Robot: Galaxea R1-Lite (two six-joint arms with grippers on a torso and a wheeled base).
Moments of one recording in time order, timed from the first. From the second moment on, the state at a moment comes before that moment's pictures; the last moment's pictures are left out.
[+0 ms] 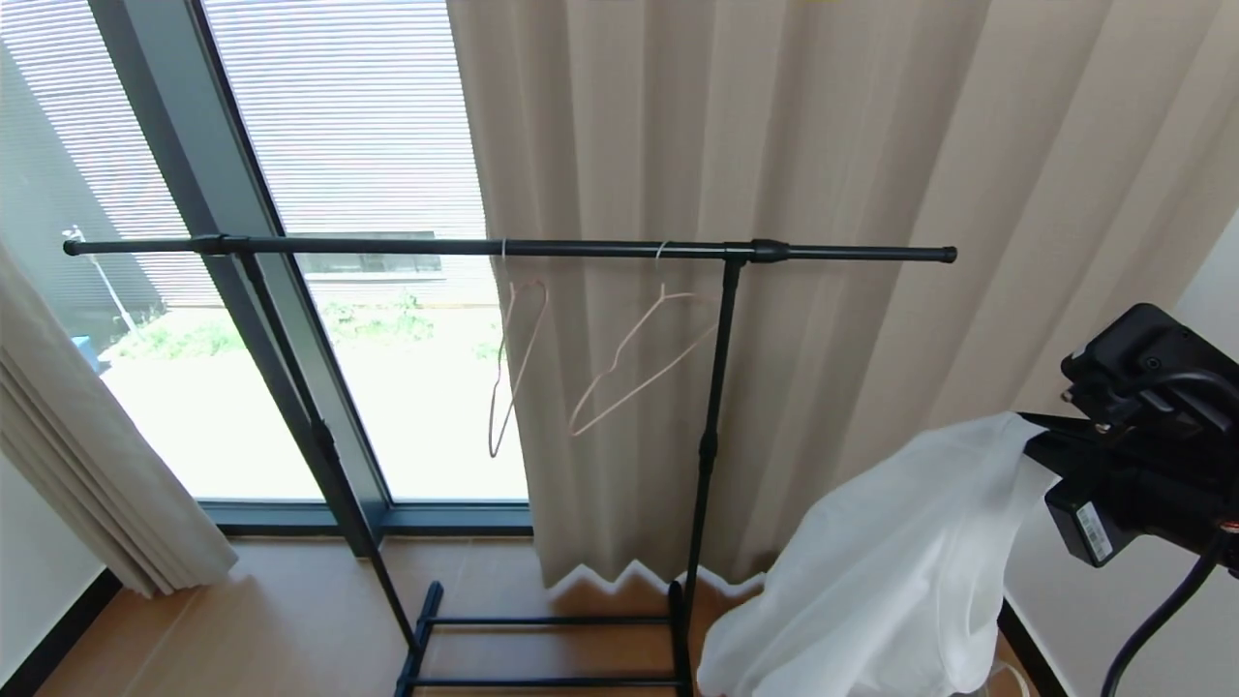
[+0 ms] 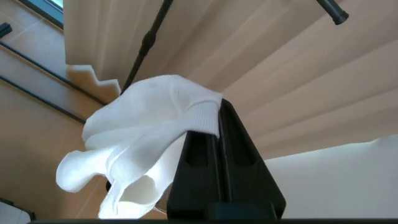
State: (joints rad) left arm 0.00 0.00 -0.01 0.01 0.00 -0.02; right arm 0.44 1.23 -0.64 -0.20 -0.30 -0.42
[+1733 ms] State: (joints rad) left arm 0.00 0.00 -0.01 0.01 0.00 -0.02; right arm 0.44 1.23 -0.63 -0.20 -0.30 -0.42
